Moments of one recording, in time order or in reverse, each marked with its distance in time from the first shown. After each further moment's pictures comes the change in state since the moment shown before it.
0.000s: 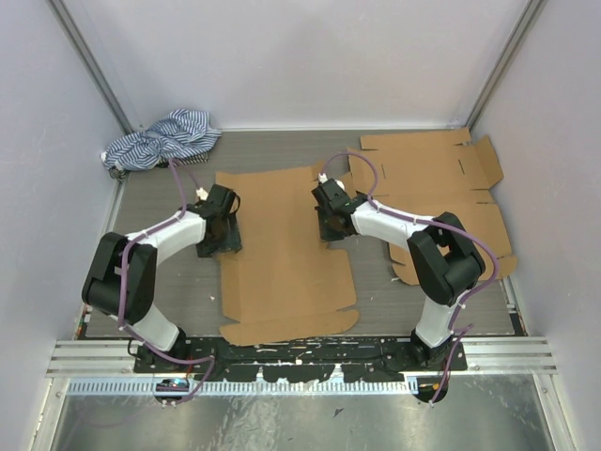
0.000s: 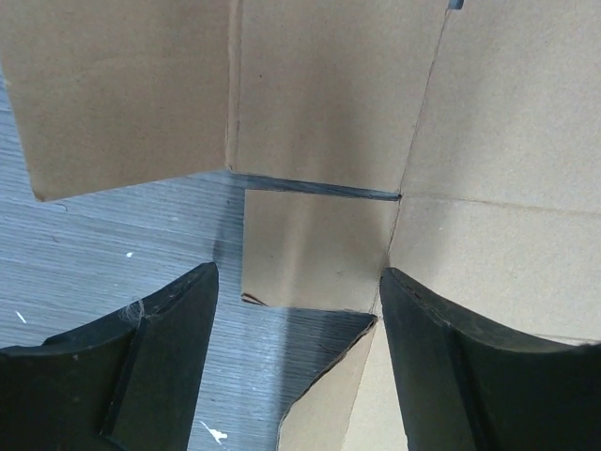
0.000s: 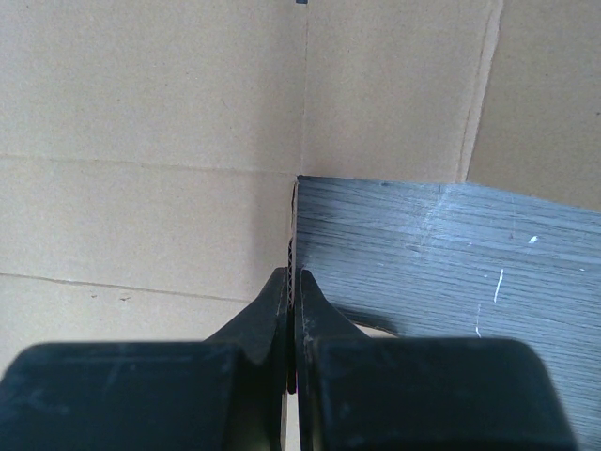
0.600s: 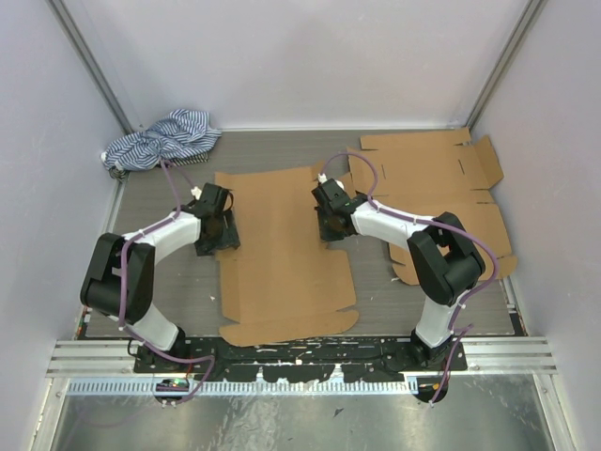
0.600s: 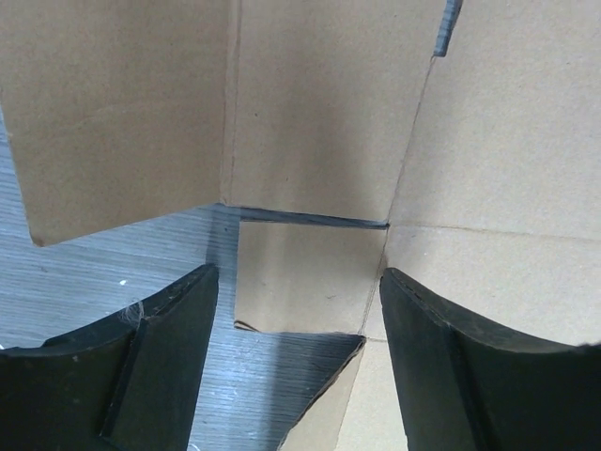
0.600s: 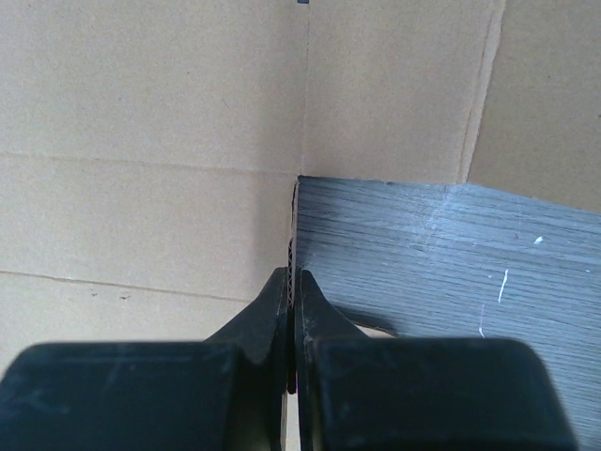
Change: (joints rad) left arm 0.048 0.000 -0.030 0.071 0.073 0.005; right arm 0.000 0.000 0.000 0.000 -0.010 -0.003
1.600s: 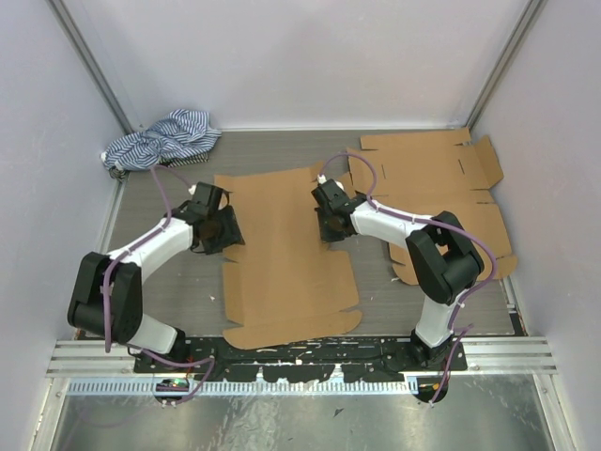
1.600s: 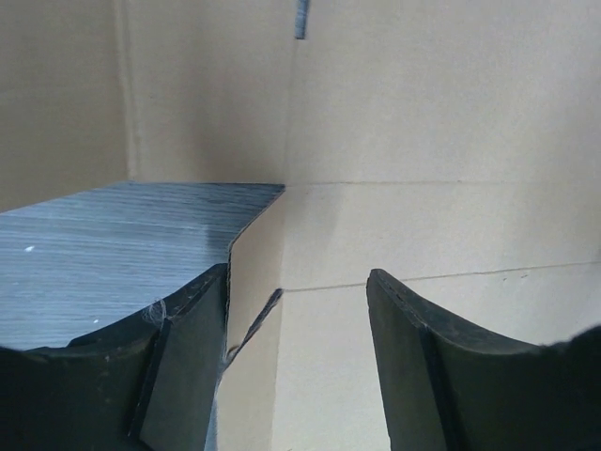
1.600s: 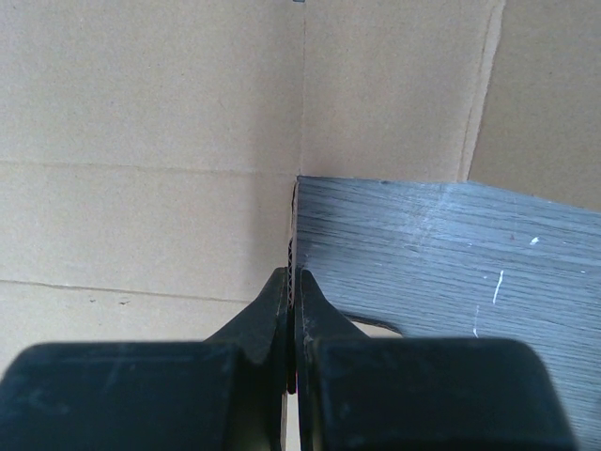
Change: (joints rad) left arm 0.003 -0.151 -0.030 0.019 0.164 -0.067; right arm -0.001 0.011 0.002 -0.011 0.008 -0.014
